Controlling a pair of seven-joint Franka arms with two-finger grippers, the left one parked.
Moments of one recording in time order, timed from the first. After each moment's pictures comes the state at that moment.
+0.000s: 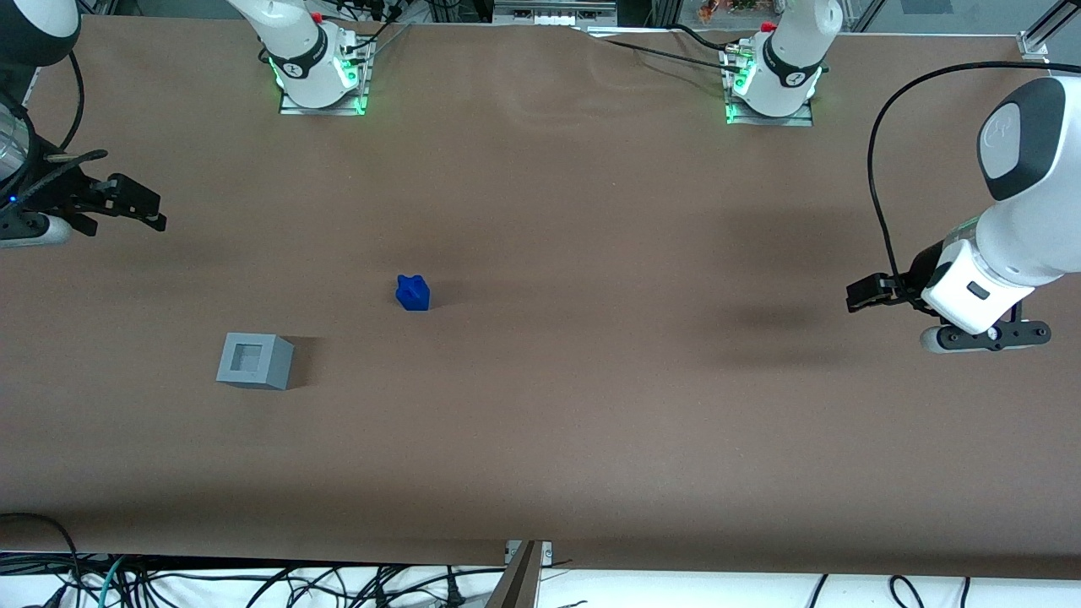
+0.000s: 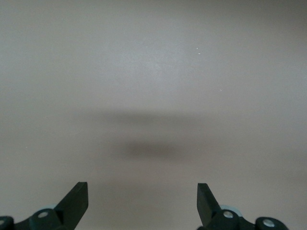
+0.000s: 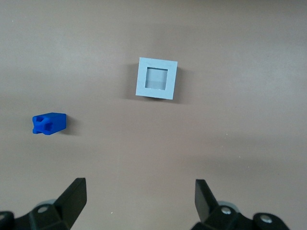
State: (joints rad) arm -0.07 -0.01 0.04 -1.75 0.03 1.73 -0.11
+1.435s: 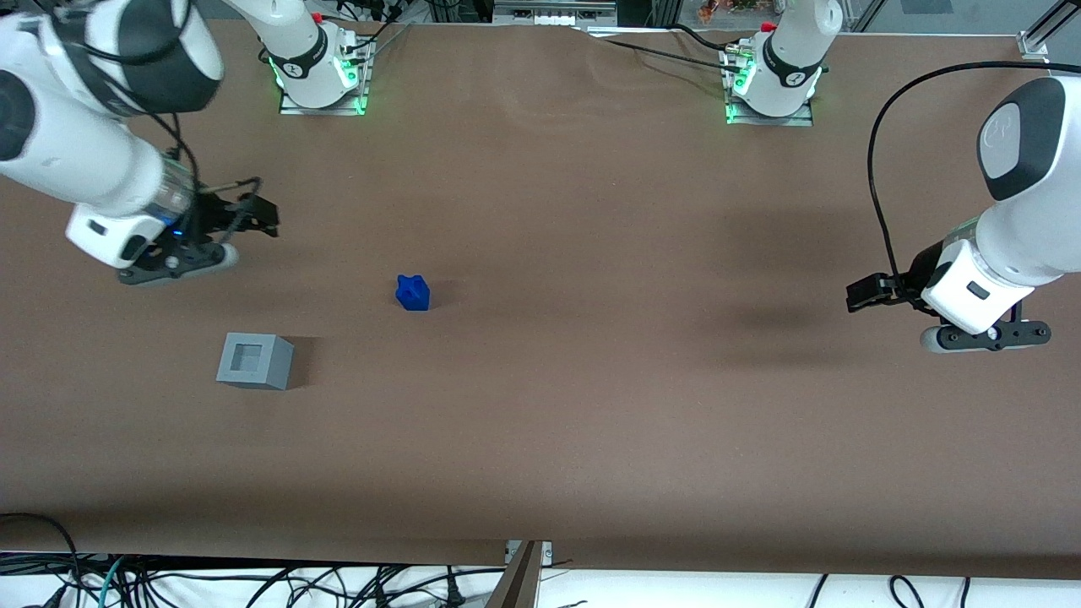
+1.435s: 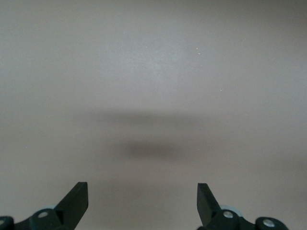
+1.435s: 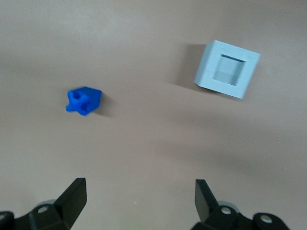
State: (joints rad) arm 0.17 0.13 0.04 -1.74 0.02 1.74 0.00
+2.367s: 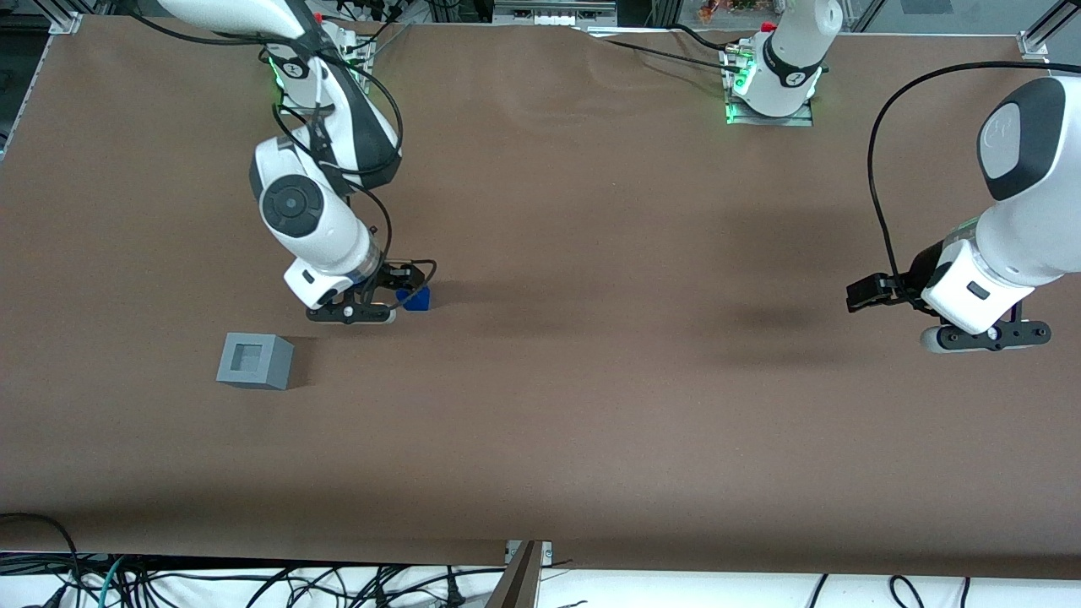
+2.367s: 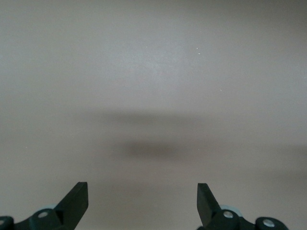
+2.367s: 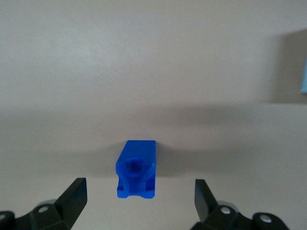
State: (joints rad) arm 0.39 0.39 0.04 -1.89 0.02 2.22 0.44
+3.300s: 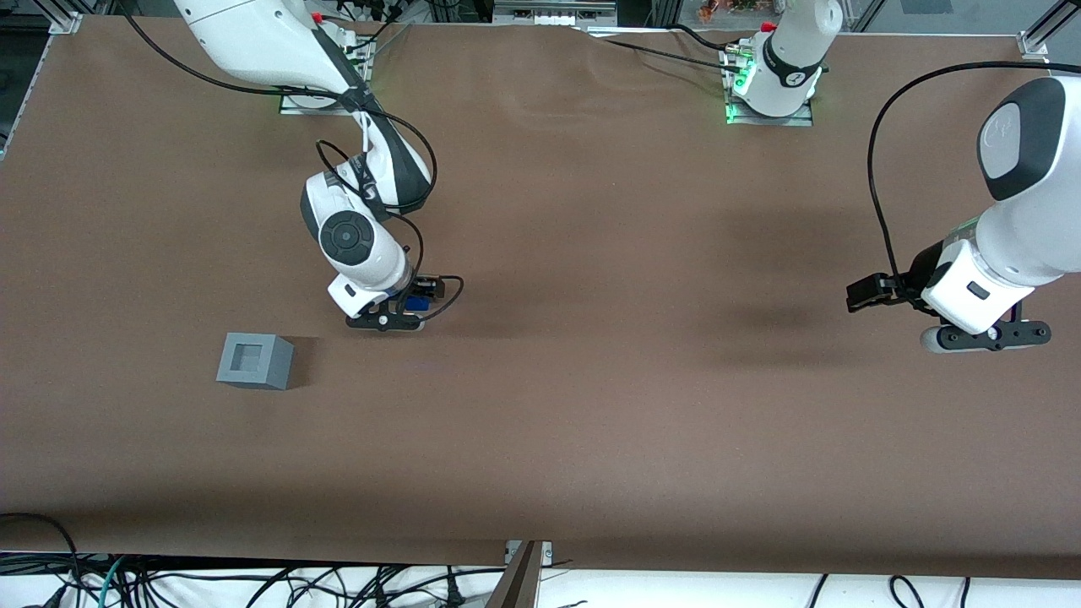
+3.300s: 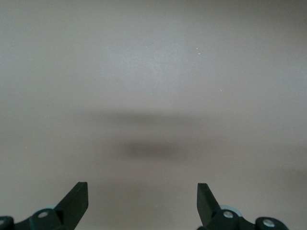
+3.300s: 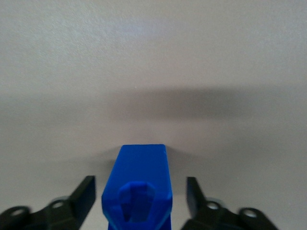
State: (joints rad) arm 0.43 0.52 0.04 -1.91 0.01 2.32 0.48
